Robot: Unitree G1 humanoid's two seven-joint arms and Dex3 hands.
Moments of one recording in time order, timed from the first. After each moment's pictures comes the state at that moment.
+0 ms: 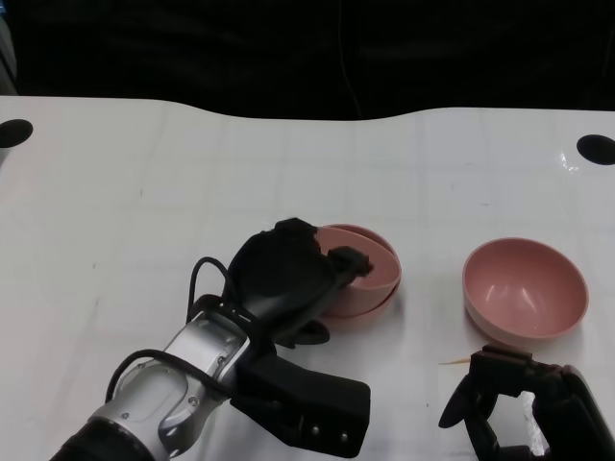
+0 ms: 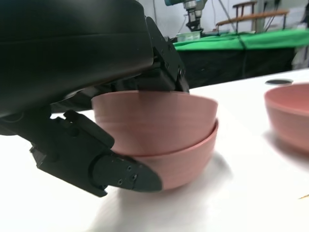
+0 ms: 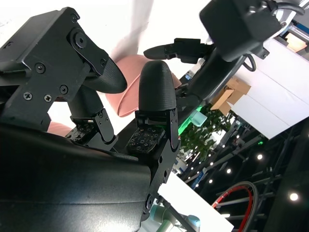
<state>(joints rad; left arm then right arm) -0.50 0.19 -0.63 0.43 1.01 -0.10 0.21 0.09 -0.15 0.10 0.40 -0.46 -0.99 -0.26</state>
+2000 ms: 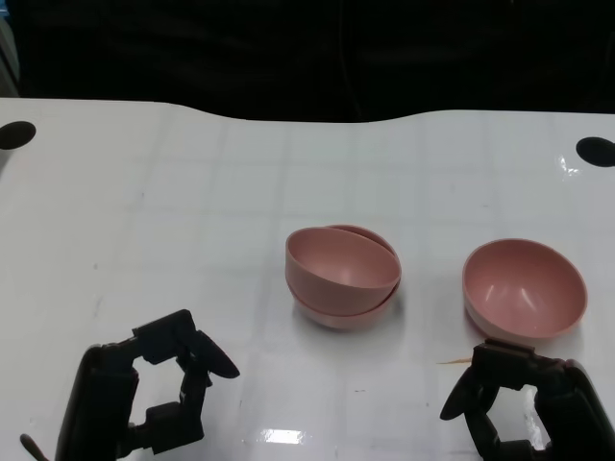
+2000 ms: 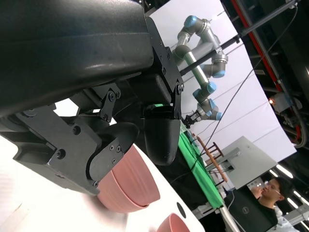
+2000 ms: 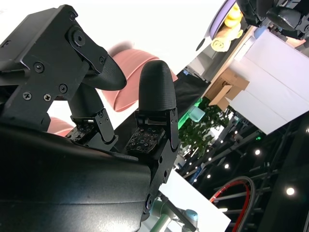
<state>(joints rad) 0.08 0.22 -0.17 0.33 0.12 -0.94 0.21 0.09 -0.15 0.09 0.38 -0.44 -0.98 -0.27</state>
